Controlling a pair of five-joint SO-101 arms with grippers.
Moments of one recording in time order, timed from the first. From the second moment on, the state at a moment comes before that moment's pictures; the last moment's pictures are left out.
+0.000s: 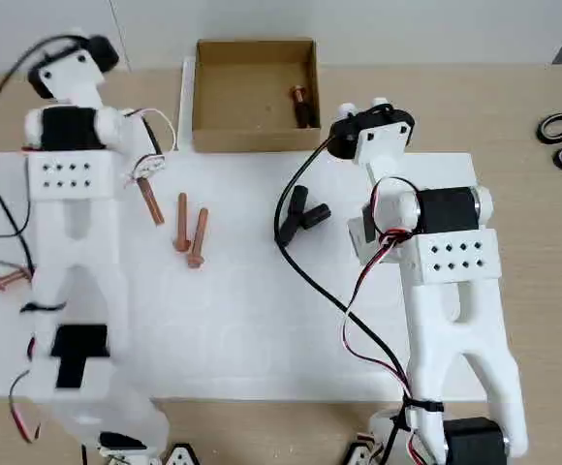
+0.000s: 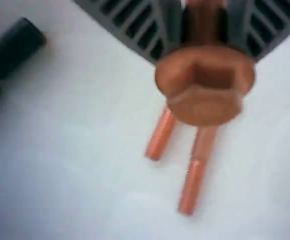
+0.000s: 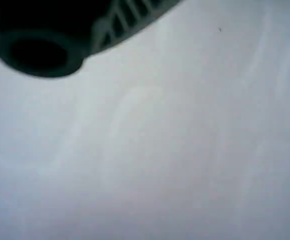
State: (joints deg) left arm -4.7 8.2 -30.4 99.4 29.3; right arm -9.6 -20.3 9.1 89.3 10.6
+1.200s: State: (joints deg) left arm 10.1 -35.7 2.4 84.9 29.2; right arm -13.1 -45.5 19.9 83.5 10.6
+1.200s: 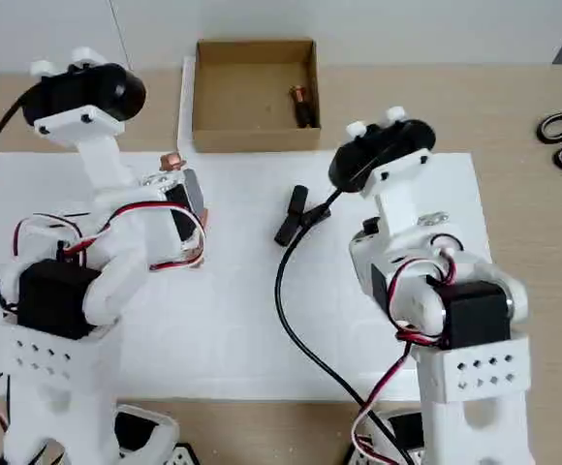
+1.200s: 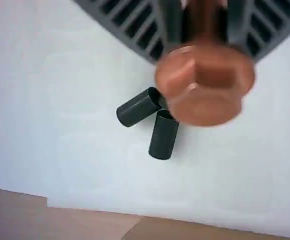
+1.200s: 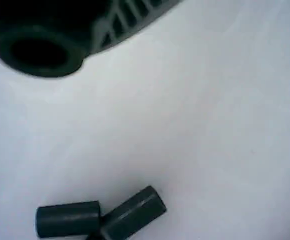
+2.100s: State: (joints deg) left arm 16.8 -35.7 27.0 52.2 29.2; right arm -17.8 -51.6 47.6 59.6 6.9
